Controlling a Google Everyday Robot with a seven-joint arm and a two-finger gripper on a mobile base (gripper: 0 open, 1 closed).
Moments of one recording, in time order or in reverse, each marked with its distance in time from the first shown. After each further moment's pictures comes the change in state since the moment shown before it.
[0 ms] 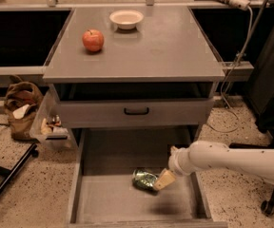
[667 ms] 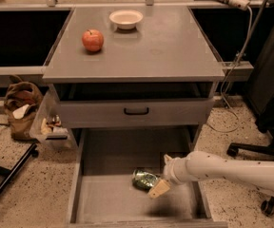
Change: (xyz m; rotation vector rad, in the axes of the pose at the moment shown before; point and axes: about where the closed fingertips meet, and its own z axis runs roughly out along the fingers) arm 0.005 0.031 0.037 -0.064 -0.075 -0.011
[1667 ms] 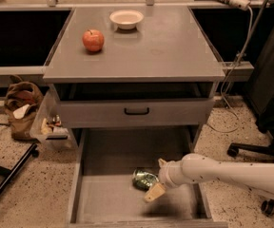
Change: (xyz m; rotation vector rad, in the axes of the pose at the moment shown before) arm 0.000 0.018 0.025 -0.057 -0.021 -0.004
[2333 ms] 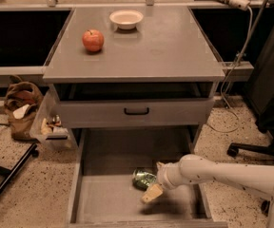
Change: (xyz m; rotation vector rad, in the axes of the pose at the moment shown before) arm 0.006 0.001 0.025 -0.047 -0.021 0.065
